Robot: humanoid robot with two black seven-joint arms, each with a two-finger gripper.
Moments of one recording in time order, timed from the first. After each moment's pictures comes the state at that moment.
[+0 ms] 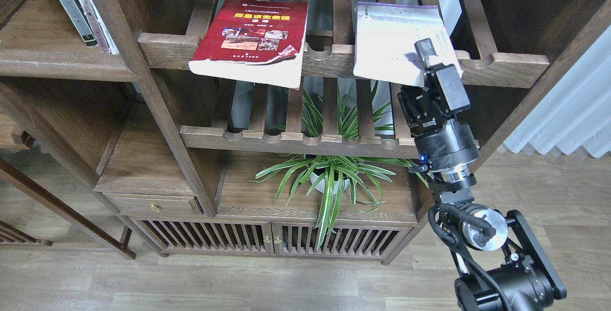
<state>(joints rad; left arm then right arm) 0.12 0.48 -1.75 -1.27 0.06 -0.49 0.10 0.03 0.02 1.39 1.59 0.12 0.45 -0.05</state>
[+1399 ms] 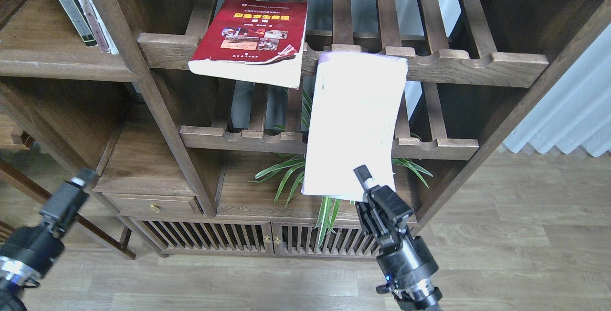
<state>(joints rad) 0.19 0.46 -1.20 -1.23 -0.23 -0.49 0.09 -0.42 -0.01 1.09 1.59 0.12 0.58 -0.05</state>
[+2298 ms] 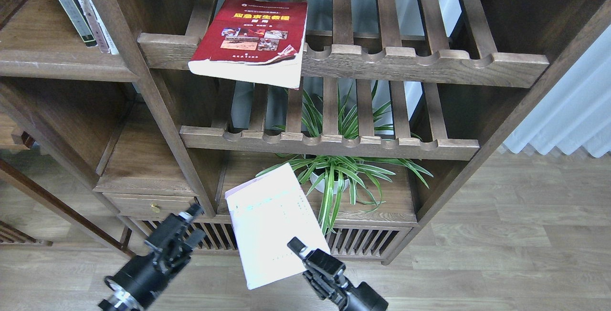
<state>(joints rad) 0.12 0.34 -0.80 -1.34 -0.43 -0.49 0.08 -0.33 0.02 0.91 1.33 0.10 0.58 -0.24</state>
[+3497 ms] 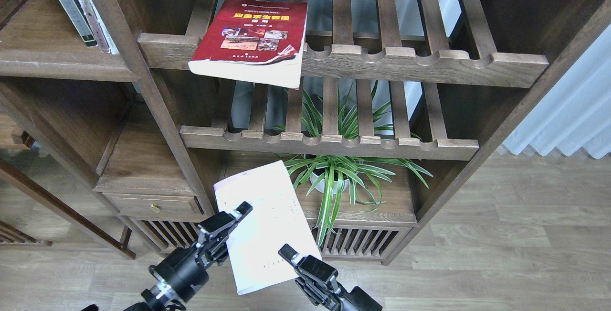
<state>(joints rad) 0.04 0.33 -0.77 -1.34 -0.42 -0.49 0.10 -0.33 0.01 0.89 1.33 0.05 0.58 -0.25</state>
